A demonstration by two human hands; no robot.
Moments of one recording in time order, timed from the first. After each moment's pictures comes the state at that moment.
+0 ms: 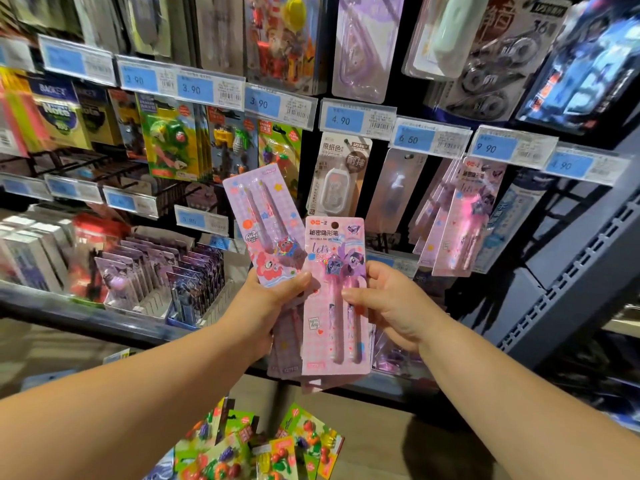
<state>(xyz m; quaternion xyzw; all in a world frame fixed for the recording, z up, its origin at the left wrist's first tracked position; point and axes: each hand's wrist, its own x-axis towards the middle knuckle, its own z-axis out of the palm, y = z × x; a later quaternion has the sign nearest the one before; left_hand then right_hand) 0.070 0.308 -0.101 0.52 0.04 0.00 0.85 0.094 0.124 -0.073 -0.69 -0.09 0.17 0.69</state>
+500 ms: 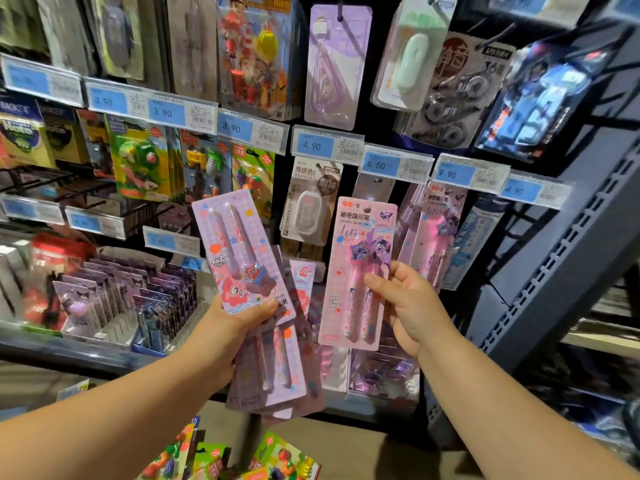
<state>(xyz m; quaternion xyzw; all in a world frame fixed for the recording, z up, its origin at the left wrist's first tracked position) 0.067 0.313 -0.100 0.52 0.05 0.00 0.85 0.107 0.085 -0.057 -0.65 -0.05 0.00 0.76</state>
